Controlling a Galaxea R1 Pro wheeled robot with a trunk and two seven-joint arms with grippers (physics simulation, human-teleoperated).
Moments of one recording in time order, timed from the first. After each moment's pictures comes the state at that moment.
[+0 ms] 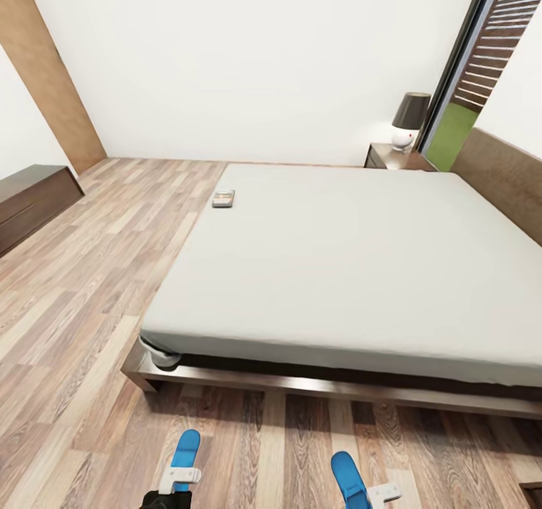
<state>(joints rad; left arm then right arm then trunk) -0.45 0.02 -0.40 -0.14 0.38 -0.09 0.01 -0.39 0.04 -0.52 -0.22 0.66 0.00 0.14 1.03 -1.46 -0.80</state>
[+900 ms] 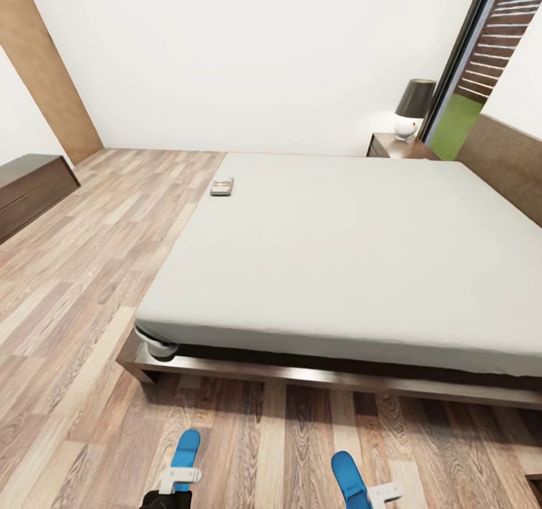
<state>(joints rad) -0.45 0.02 -0.40 -0.14 0.37 -0.09 0.01 -0.39 0.03 -0.52 -0.22 0.66 0.00 0.14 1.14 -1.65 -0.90</state>
